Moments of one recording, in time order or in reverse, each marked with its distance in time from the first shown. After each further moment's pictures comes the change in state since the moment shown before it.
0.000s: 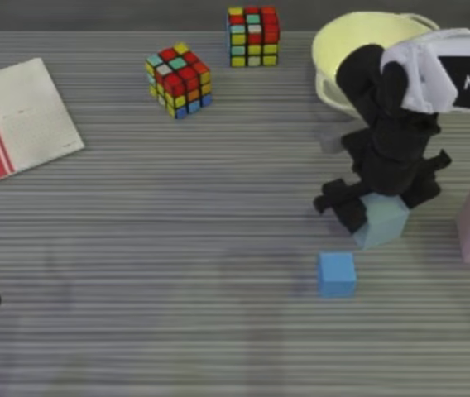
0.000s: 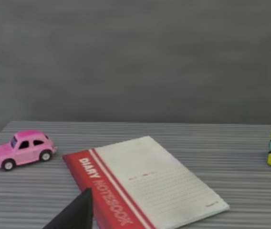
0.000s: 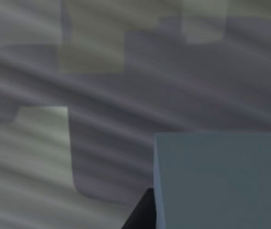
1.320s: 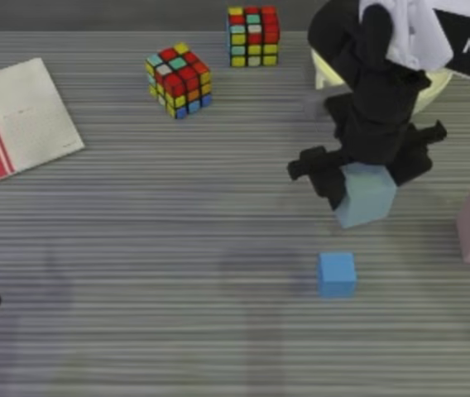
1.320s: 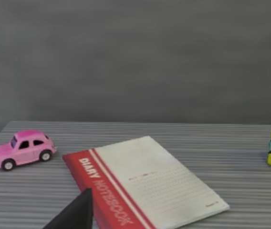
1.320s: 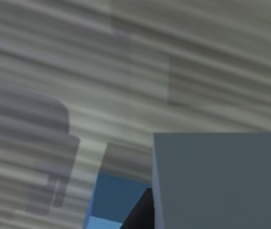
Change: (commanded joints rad) left arm 0.000 0.000 0.000 0.000 0.000 0.000; right arm 0.089 -0.096 0.179 -0.263 0.002 0.166
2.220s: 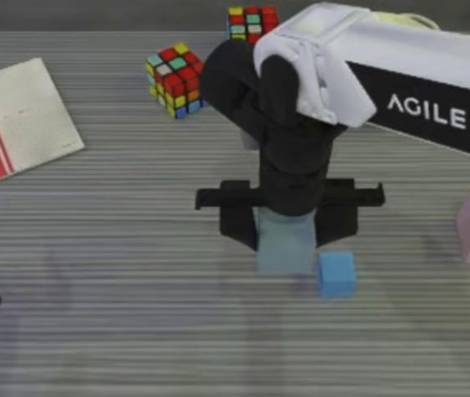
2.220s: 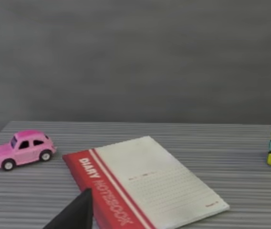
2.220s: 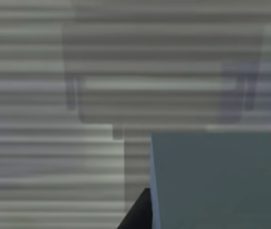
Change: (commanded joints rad) left arm 0.000 0.000 0.000 0.000 0.000 0.000; right arm 0.266 -0.044 -0.003 -0.039 0.008 0.574
